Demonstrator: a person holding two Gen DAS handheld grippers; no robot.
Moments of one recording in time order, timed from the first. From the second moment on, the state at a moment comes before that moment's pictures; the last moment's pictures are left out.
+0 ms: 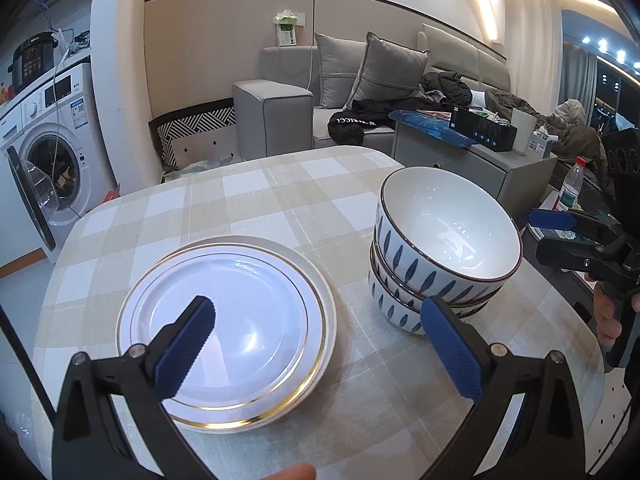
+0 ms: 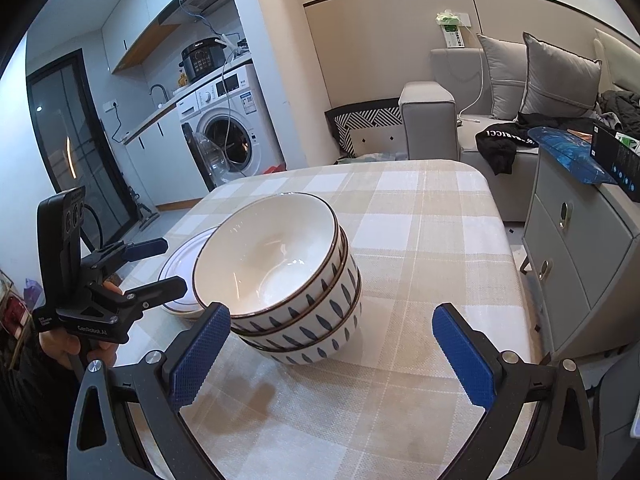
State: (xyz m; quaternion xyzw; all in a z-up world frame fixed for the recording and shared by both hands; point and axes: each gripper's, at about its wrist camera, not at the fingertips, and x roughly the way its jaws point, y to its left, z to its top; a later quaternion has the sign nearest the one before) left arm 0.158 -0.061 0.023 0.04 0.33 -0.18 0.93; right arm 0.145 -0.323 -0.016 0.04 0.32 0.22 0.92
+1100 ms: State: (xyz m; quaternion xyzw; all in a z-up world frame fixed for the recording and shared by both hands) left arm 0.170 -0.098 -0.016 0.08 0.36 -0.24 0.90; right arm 0.187 -0.291 -0.073 -0.10 0.38 0.29 0.87
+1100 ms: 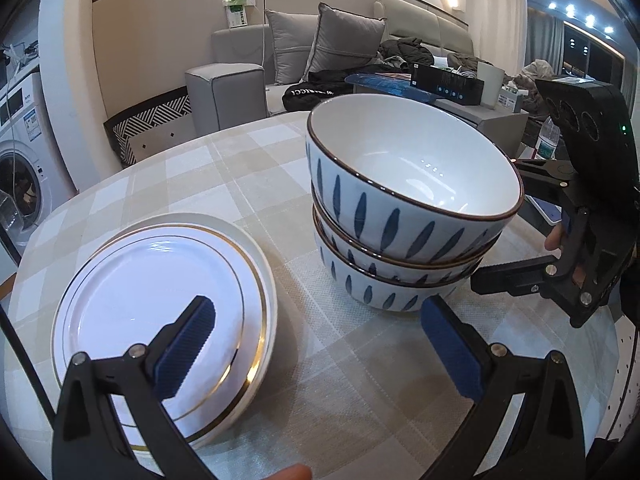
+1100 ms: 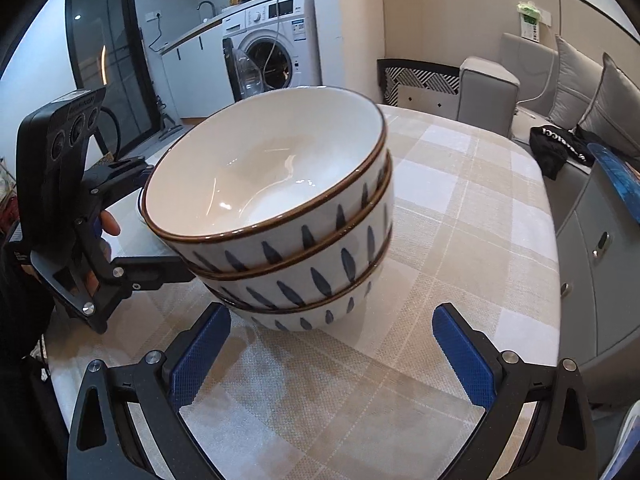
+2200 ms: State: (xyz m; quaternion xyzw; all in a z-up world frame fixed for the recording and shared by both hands) left arm 0.176 -0.130 -0.027 0.13 0.36 -0.30 0.87; right arm 0.260 -0.268 -0.087 -0.23 0.33 0.50 0.77
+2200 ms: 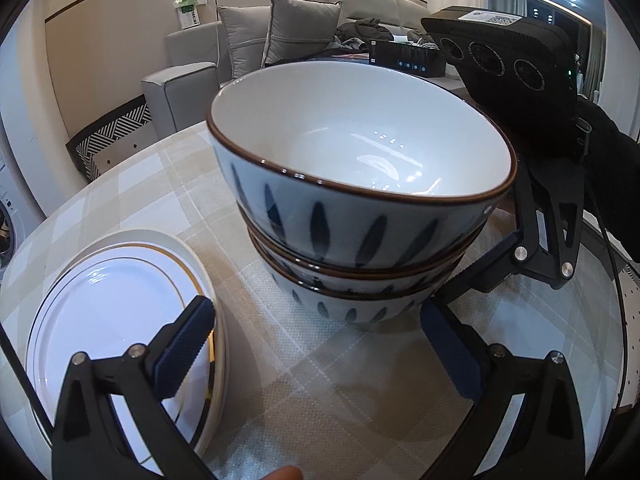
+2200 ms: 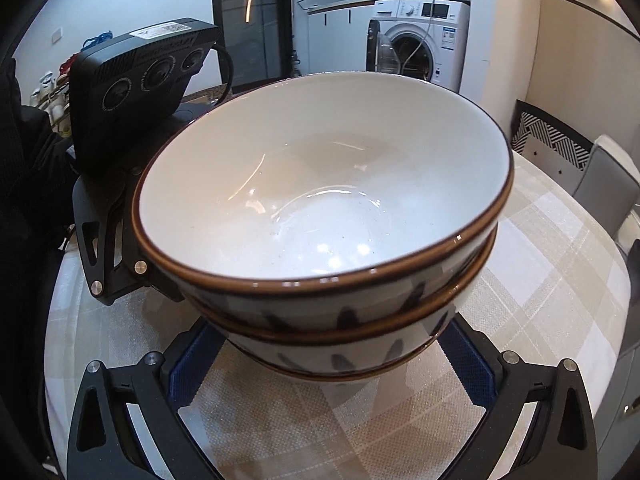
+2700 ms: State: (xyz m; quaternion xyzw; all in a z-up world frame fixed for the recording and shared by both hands) left arm 0.177 -0.138 -0.020 0.14 0.34 -0.33 0.87; right arm 0.269 -0.273 -0.081 -0.23 0.31 0.53 0.76
